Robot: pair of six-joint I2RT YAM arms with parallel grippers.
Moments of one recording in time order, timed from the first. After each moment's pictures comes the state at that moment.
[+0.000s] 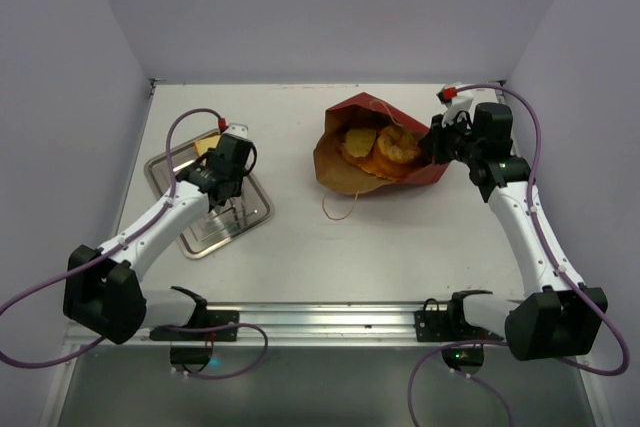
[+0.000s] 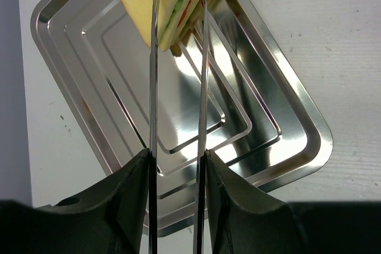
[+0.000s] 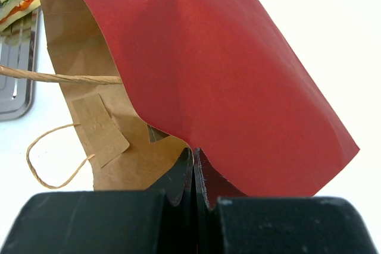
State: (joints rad) left arm -0.42 1.30 0.97 -0.62 -0.52 -0.18; right arm 0.07 1.19 1.09 -0.41 -0.38 -0.08
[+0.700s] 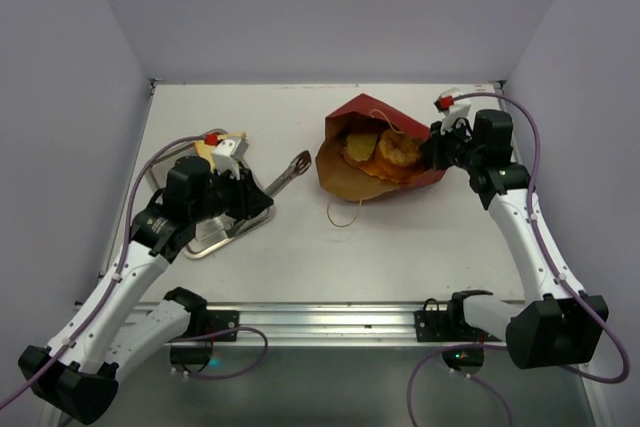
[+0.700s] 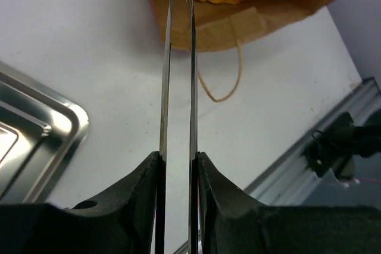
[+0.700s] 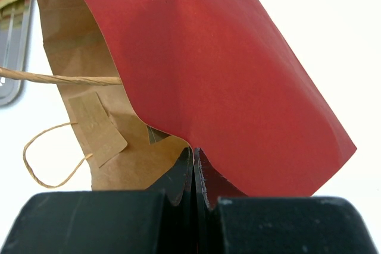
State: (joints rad) left arm -0.42 0.85 0.88 -0.54 0.25 -0.32; right arm 0.07 1.16 1.05 -0.40 -0.39 -0.14
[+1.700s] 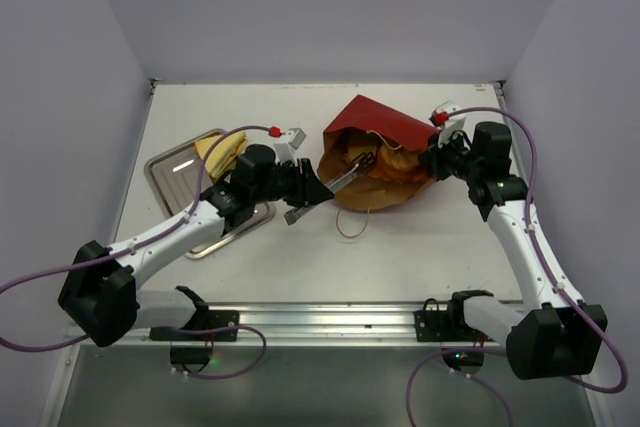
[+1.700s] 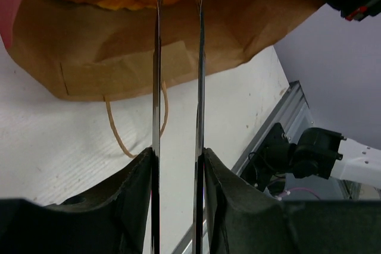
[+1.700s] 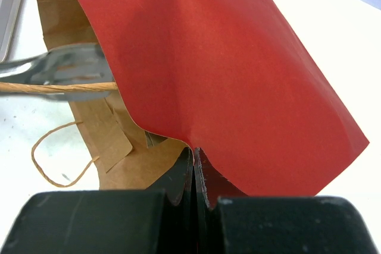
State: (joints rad) left arm -0.65 1.26 0.82 0.00 0.38 -0.63; right arm 0.07 1.09 0.93 -0.34 -0.44 -0.26
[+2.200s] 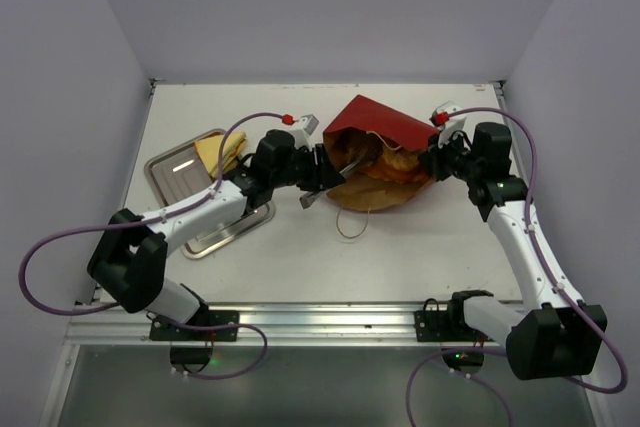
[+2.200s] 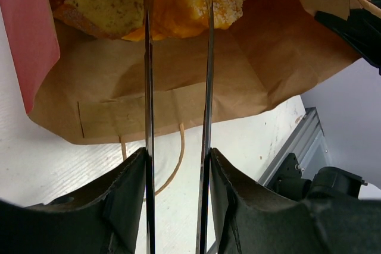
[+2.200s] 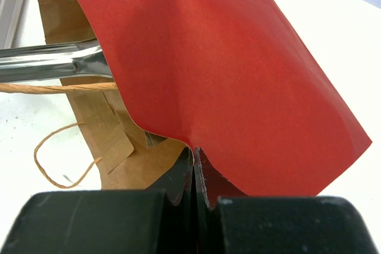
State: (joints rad) left arm -0.65 1.48 0.97 0.04 0.30 -0.65; right arm 0.06 1.09 0.92 -0.33 -0.44 -0.25
